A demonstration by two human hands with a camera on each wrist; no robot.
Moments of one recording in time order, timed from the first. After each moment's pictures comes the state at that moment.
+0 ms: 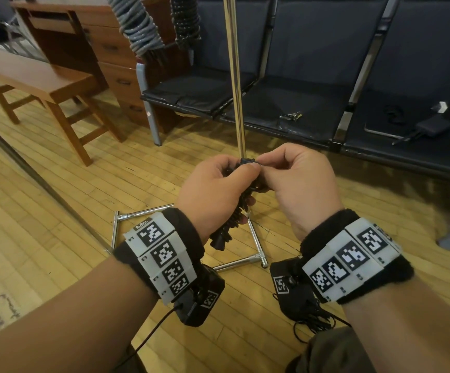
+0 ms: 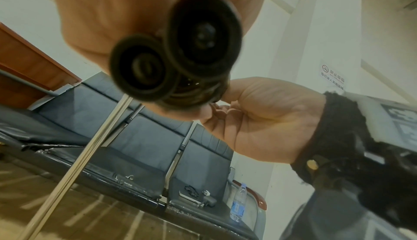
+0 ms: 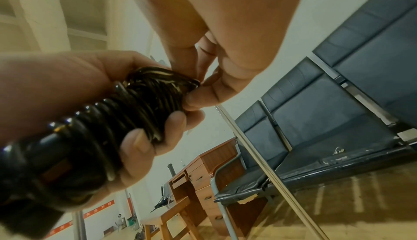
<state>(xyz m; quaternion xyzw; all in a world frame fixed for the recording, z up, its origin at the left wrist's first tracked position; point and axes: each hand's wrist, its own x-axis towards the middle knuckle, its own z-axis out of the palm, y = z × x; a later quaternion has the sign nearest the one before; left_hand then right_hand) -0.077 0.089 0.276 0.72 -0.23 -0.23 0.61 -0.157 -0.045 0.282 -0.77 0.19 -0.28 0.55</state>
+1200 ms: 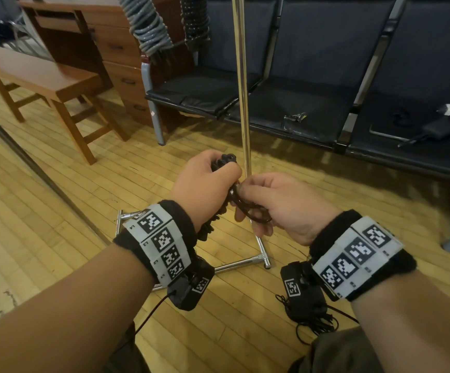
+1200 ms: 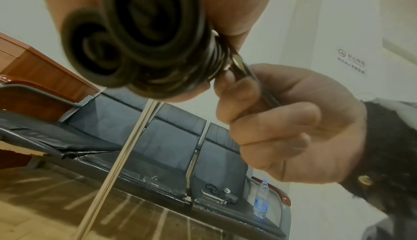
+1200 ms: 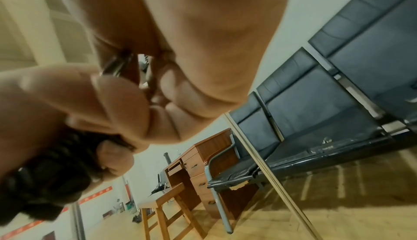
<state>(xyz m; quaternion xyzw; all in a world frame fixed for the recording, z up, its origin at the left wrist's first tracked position) -0.047 0.099 0.269 0.78 -0.21 -0.15 0.57 -0.155 -0.039 0.286 -0.73 0.11 0.06 0.67</state>
